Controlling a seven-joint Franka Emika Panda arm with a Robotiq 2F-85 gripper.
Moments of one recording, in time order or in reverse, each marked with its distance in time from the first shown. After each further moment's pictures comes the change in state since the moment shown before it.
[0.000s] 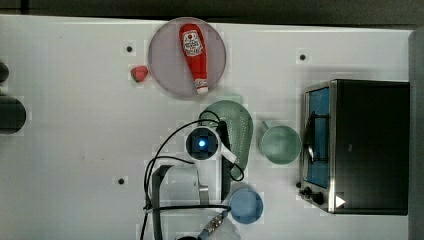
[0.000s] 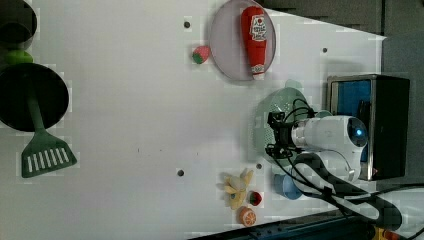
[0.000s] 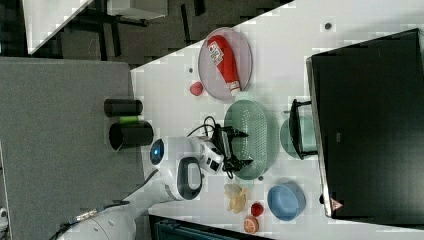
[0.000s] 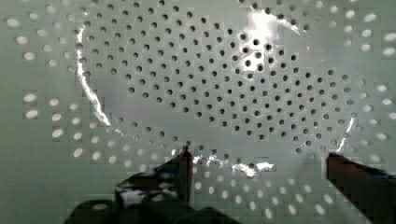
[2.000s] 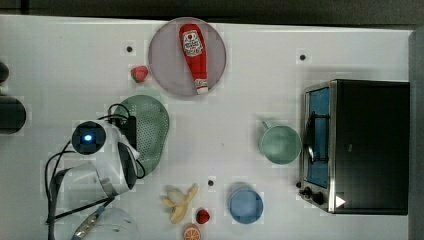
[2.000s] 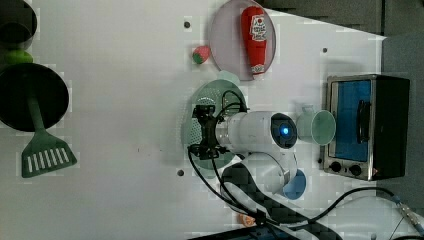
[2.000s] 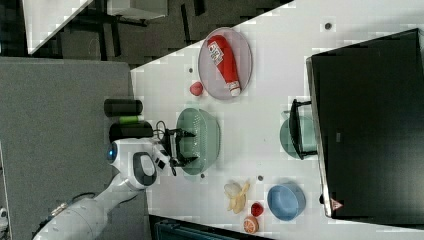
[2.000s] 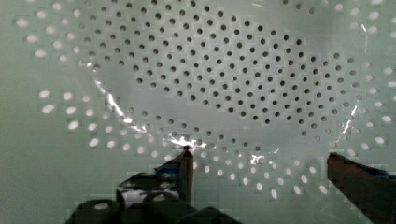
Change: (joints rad) arm 0.416 0.145 0.071 0.303 0.198 -0.070 0.419
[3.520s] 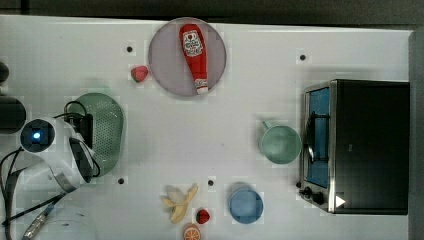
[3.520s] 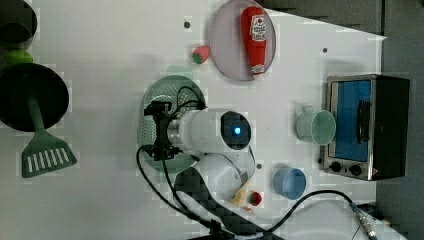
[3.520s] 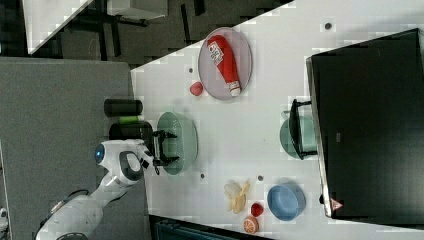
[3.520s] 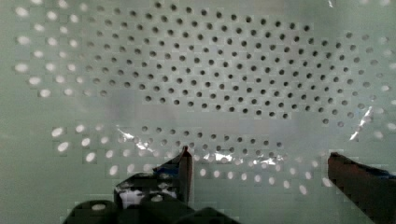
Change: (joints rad) arm 0.176 0.152 -0.011 0.248 0.061 -0.039 0.115
